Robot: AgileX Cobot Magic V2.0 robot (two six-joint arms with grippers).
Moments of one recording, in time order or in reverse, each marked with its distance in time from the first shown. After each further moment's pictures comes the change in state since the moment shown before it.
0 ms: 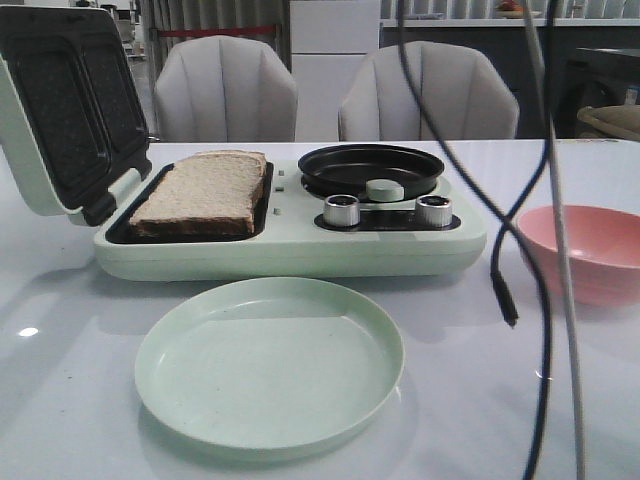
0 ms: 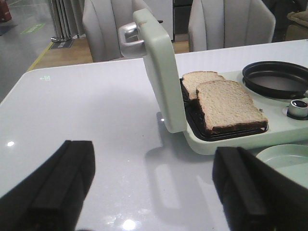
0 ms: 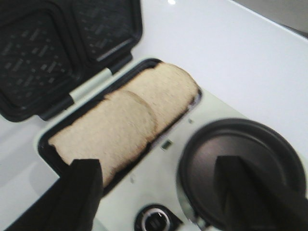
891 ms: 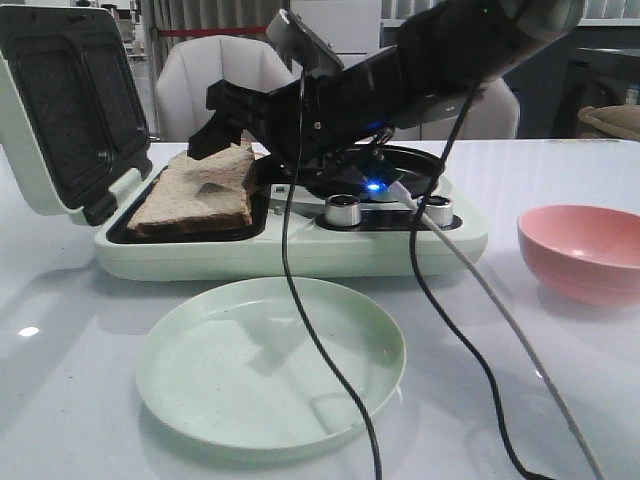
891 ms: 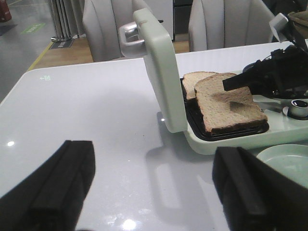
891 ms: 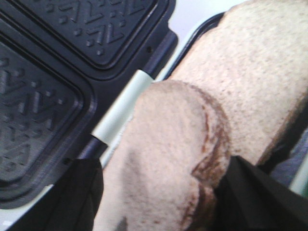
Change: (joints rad) left arm 0.000 0.000 0.000 0.000 0.000 0.000; right arm -0.001 0.533 0.000 1.392 -0.158 -0.919
